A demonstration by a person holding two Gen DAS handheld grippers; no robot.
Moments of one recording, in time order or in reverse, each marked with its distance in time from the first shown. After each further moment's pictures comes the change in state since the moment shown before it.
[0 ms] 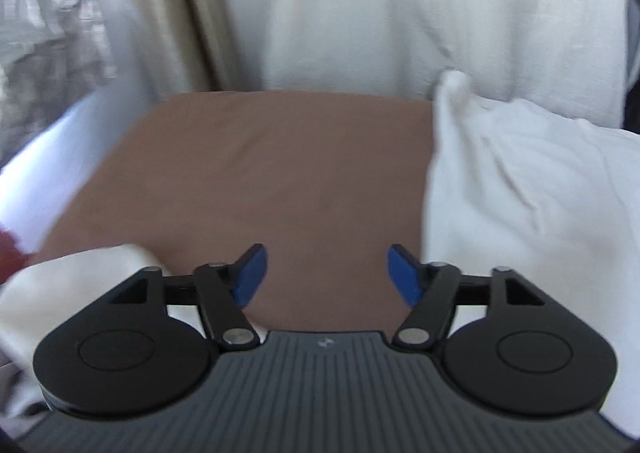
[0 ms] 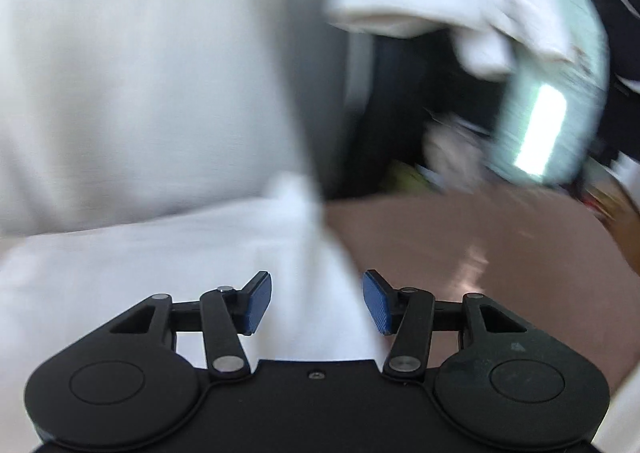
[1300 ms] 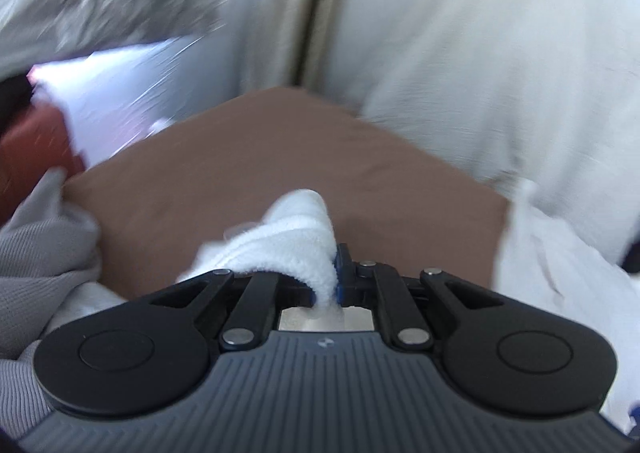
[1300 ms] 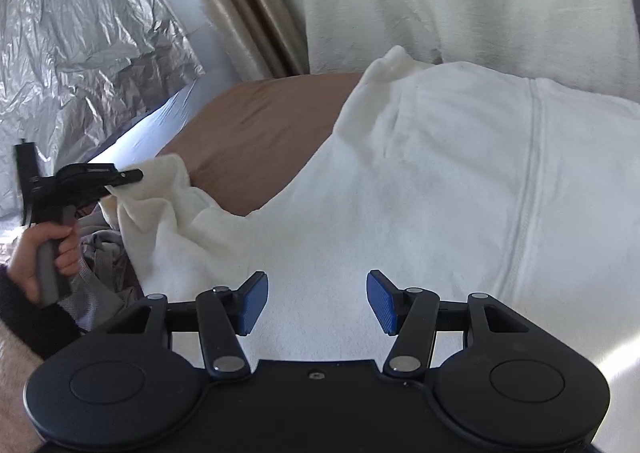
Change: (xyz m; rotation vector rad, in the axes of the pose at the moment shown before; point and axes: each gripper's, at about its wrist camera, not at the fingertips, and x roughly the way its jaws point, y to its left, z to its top) left arm -0.063 0.130 -0.047 -0.372 -0.140 -0.093; right arm -0.143 0.141 -0.118 -0.270 0.304 0.695
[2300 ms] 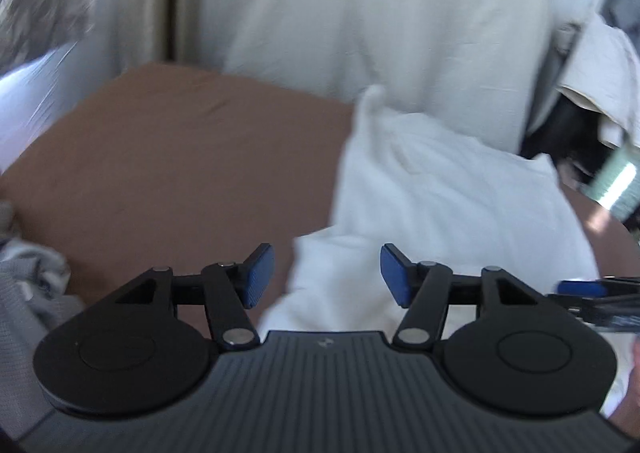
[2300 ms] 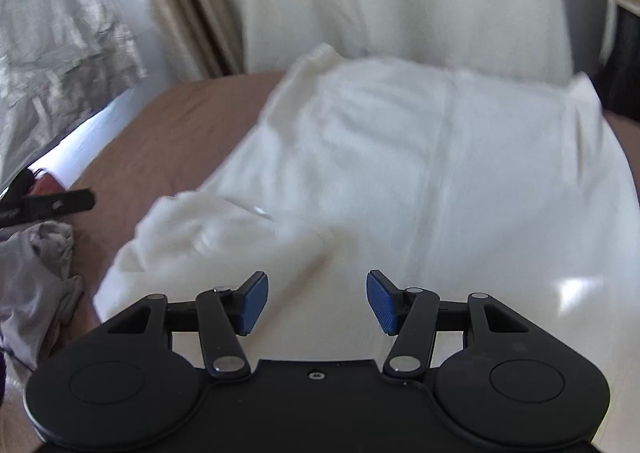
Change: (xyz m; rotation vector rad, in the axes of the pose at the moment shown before) left arm -0.037 -0.068 -0.048 0.165 0.182 -0.221; right arm -0.025 -0.005 -0.030 -0.002 -0.027 -0.213
